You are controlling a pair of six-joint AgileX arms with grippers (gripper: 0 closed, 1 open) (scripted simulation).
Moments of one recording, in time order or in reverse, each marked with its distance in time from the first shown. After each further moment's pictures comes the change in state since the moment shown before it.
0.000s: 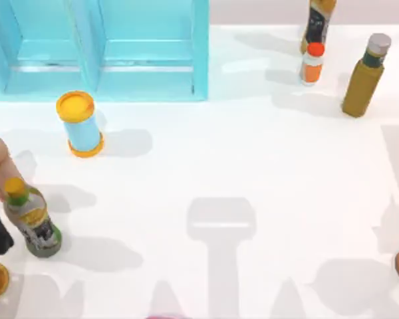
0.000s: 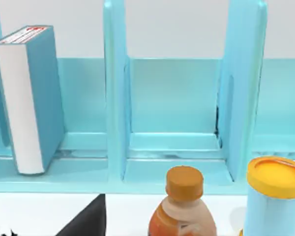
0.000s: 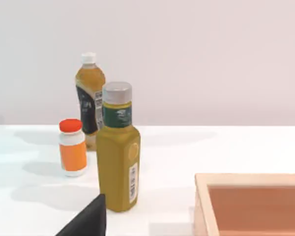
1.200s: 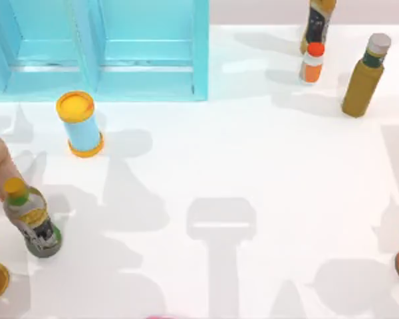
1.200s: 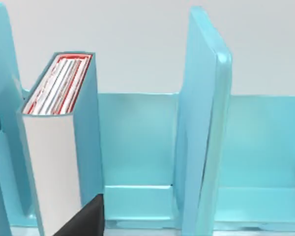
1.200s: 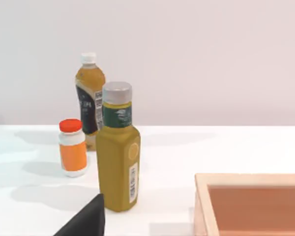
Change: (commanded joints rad) left arm 0.348 1.462 0.611 0.736 0.377 0.038; right arm 0.000 0.000 0.000 0.000 0.000 0.000
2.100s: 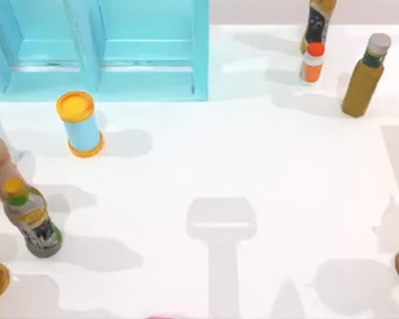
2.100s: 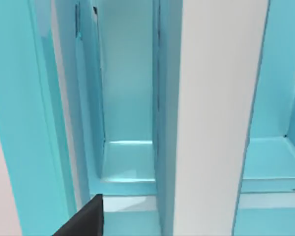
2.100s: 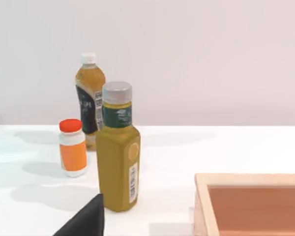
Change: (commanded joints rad) left arm 0.183 0.736 0.329 0.399 0.221 0.046; right arm 0.000 0.000 0.000 0.000 0.000 0.000
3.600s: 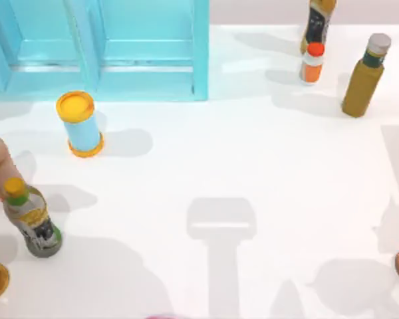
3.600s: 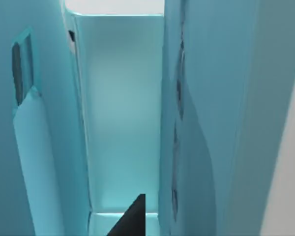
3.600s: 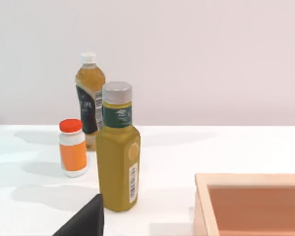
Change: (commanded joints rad) left arm -0.121 0.234 0.437 -0.193 -0.117 -0.019; right arm 0.000 0.000 0.000 0.000 0.000 0.000
